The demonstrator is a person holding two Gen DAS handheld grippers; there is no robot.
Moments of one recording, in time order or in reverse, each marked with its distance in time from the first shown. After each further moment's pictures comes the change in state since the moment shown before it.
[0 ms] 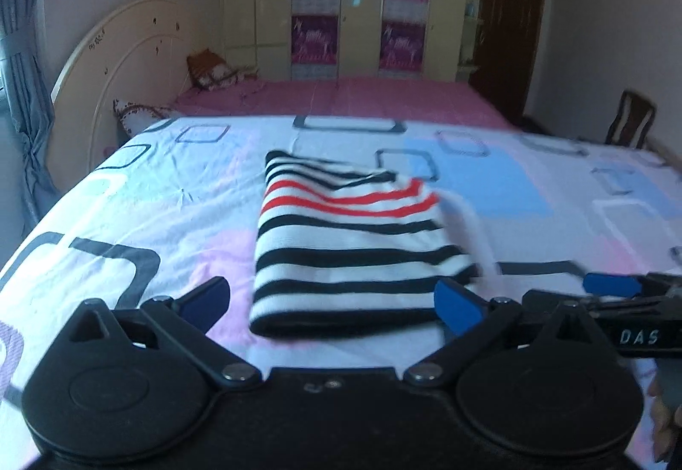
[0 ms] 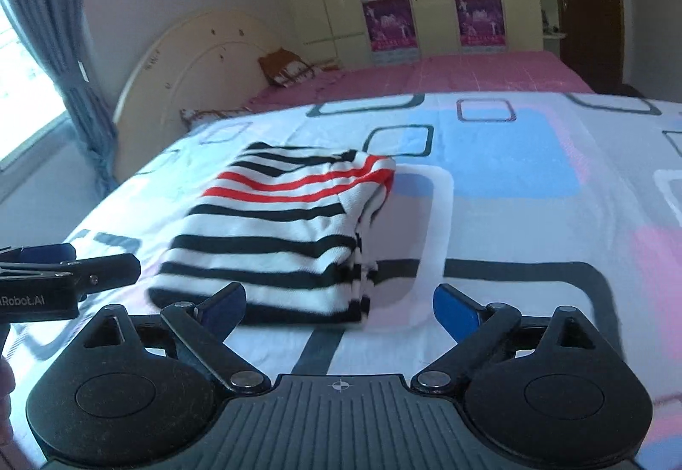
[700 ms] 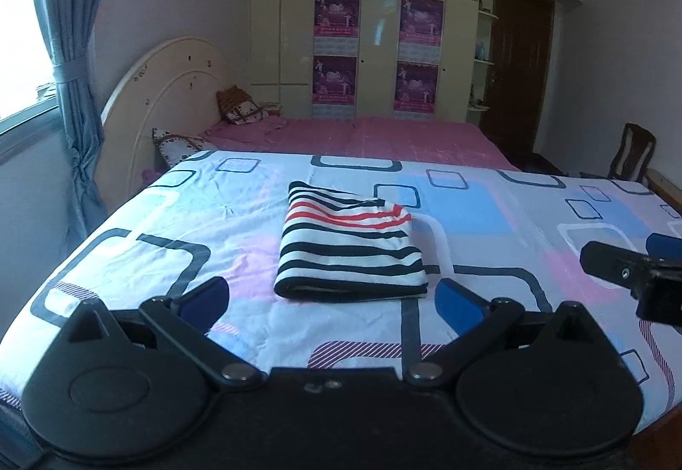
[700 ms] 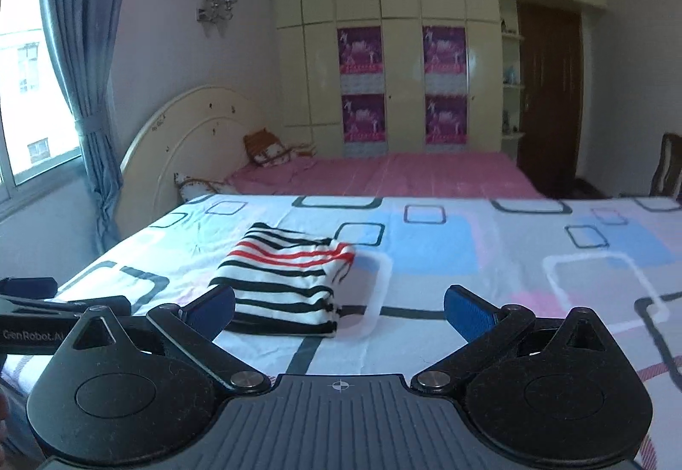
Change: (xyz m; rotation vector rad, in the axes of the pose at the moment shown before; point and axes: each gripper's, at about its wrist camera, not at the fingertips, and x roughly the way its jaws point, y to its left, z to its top) left arm -0.141 -0.028 -0.026 -0.024 -0.099 0.072; right arm -0.190 0.064 -0.027 -0.106 -0.245 -0.135
